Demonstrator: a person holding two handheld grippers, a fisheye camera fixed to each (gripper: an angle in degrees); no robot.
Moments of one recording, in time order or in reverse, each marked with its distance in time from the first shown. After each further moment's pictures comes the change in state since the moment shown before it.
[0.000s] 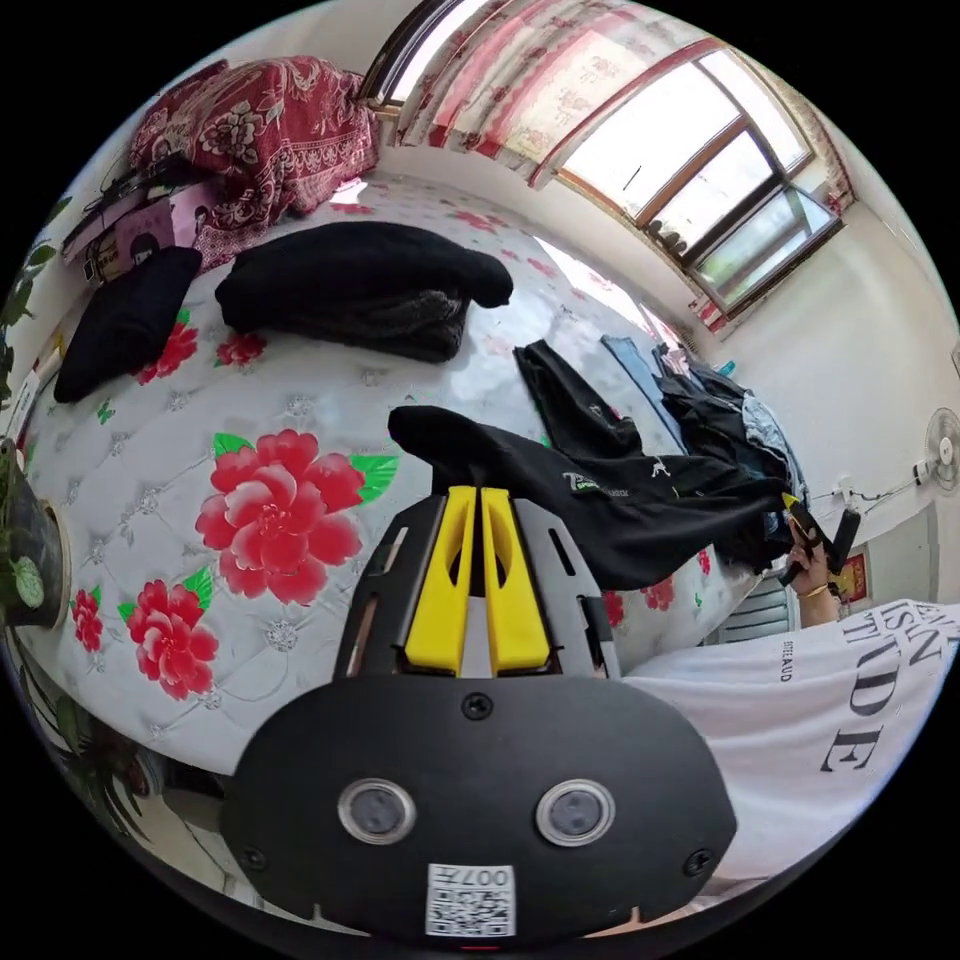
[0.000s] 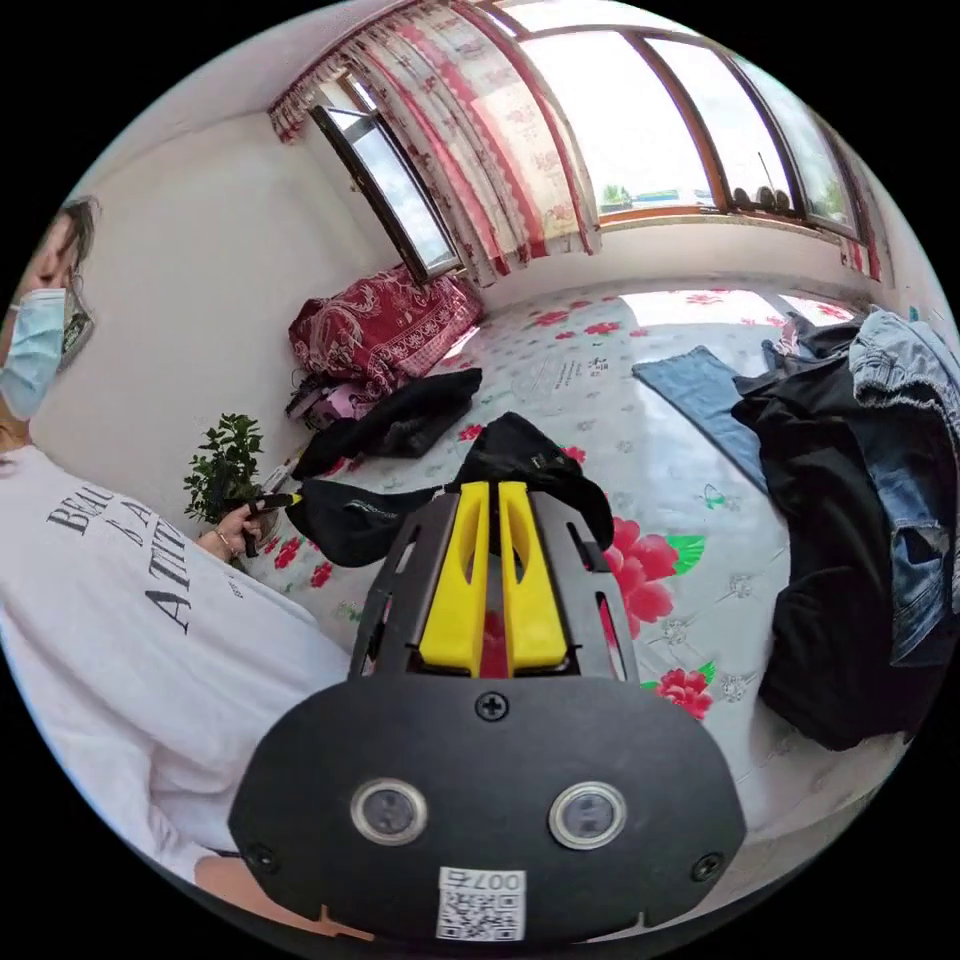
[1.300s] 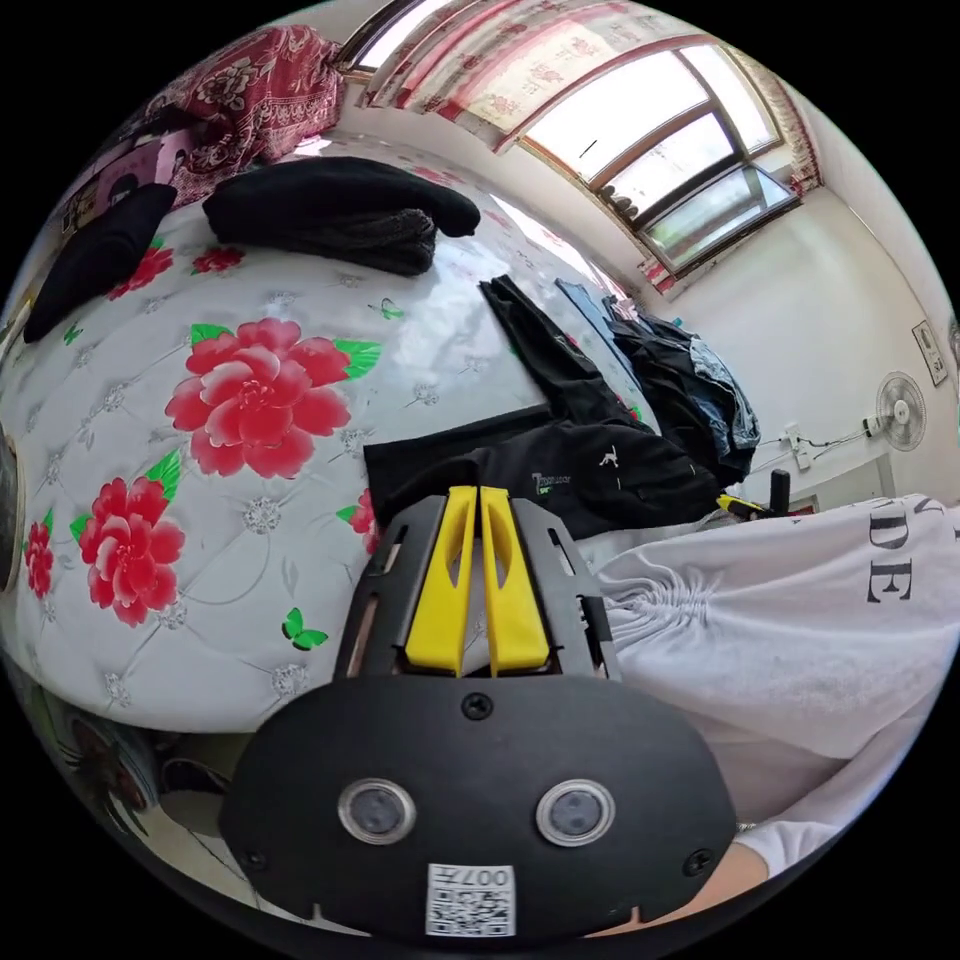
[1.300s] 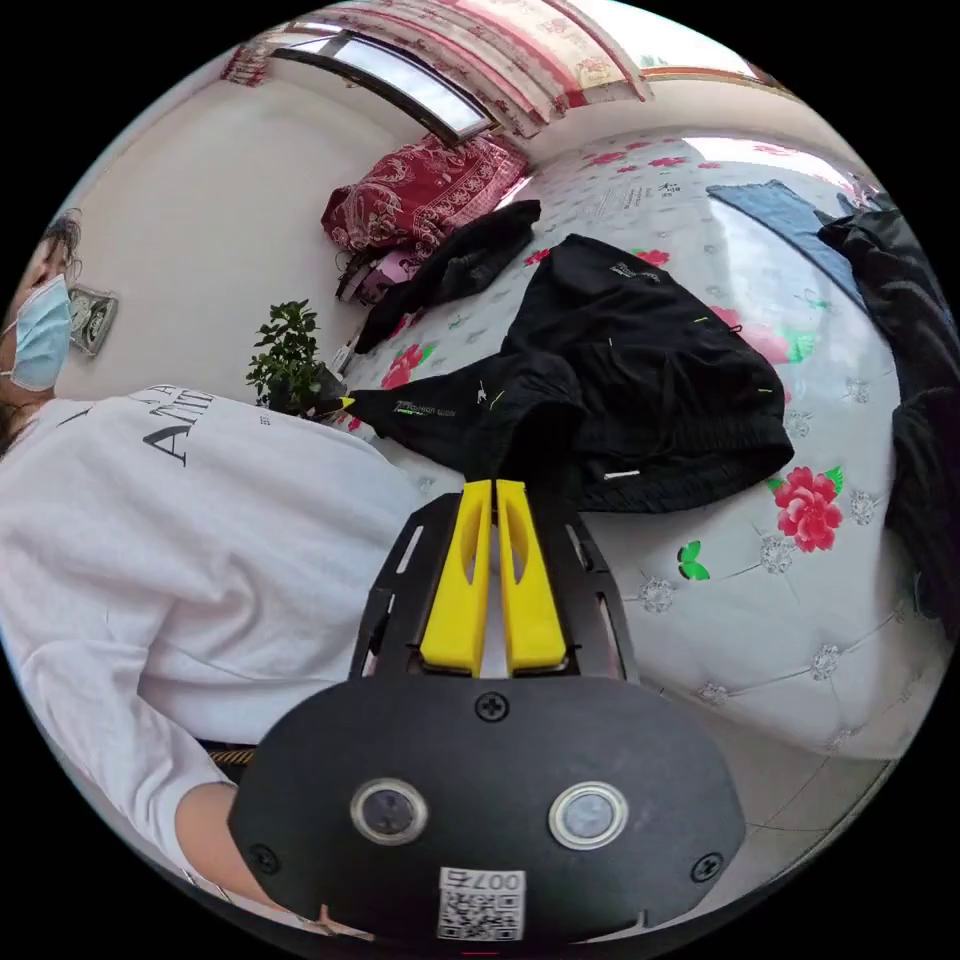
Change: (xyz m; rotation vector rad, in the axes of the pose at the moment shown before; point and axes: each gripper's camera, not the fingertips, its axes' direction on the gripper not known) left arm -0.035 0.103 -0.017 -0.093 0.182 0.064; right arm 0.003 0.032 -0.069 -0.351 -0.255 0.043
